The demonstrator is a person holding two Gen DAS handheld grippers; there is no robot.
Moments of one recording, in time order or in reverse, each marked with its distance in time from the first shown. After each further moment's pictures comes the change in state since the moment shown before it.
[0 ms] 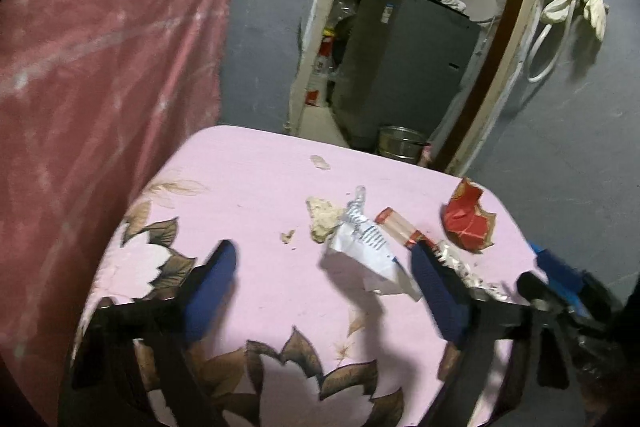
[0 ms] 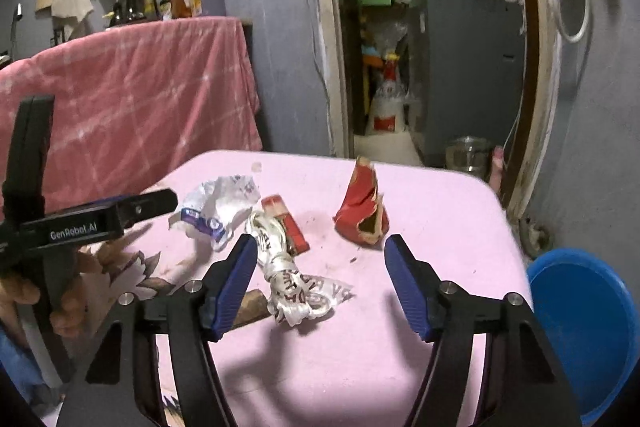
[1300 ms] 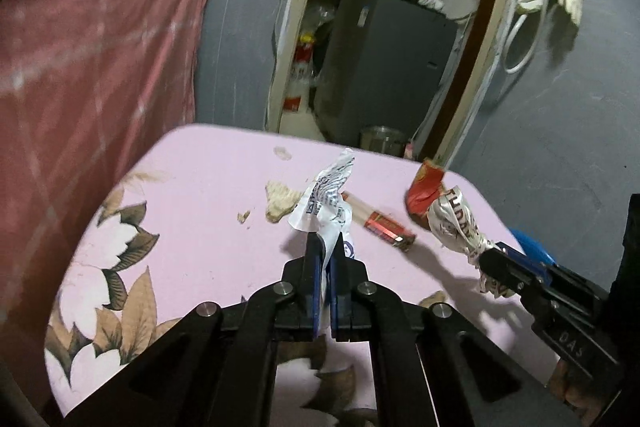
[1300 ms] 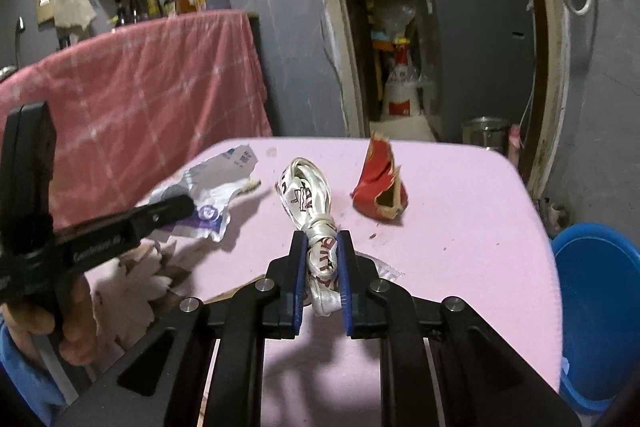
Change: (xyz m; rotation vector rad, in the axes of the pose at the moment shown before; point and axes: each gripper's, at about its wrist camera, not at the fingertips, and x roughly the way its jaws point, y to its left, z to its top) left arm -0.021 -0.037 -0.023 0.063 -0.055 -0.013; right arm -0.004 -0.001 -0.009 0.042 0.002 0.064
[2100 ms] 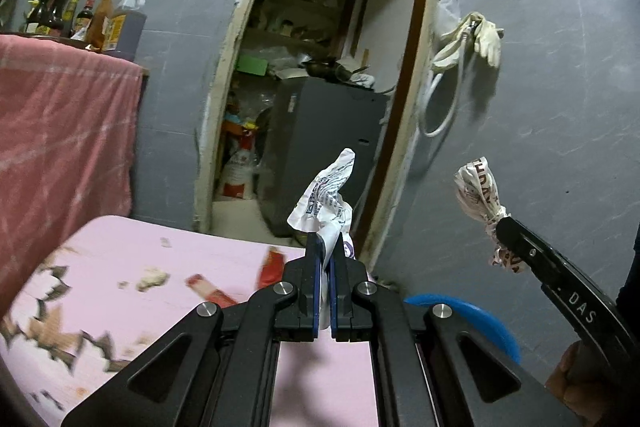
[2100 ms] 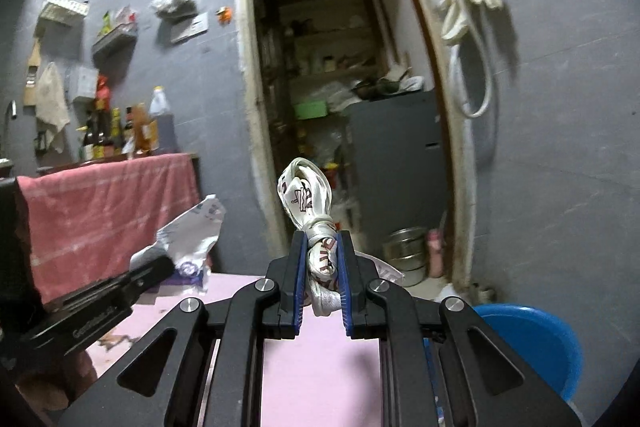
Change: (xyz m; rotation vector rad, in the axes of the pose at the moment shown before) left arm -0.043 -0.132 0.001 0.067 -0.315 -0.159; right arm -0.138 -0.060 0.017 0.045 -0.465 -0.234
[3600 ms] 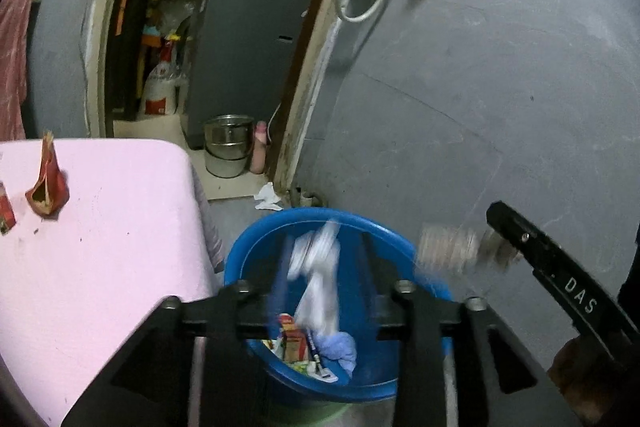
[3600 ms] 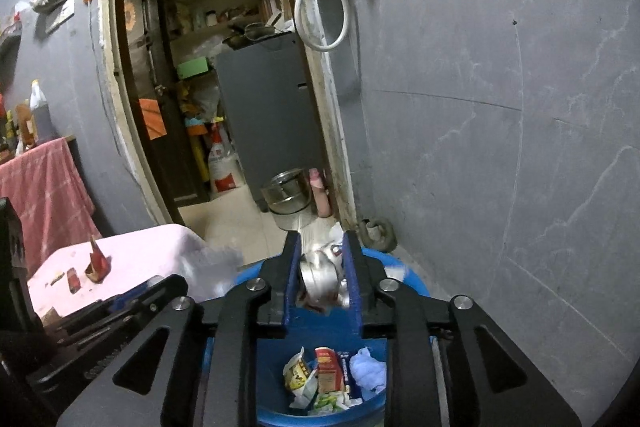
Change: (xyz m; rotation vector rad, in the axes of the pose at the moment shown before) left arm 0.135 -0.140 -0.075 0.005 0.342 -0.195; right arm -0.027 -0.172 -0.037 0.147 0.210 -0.328
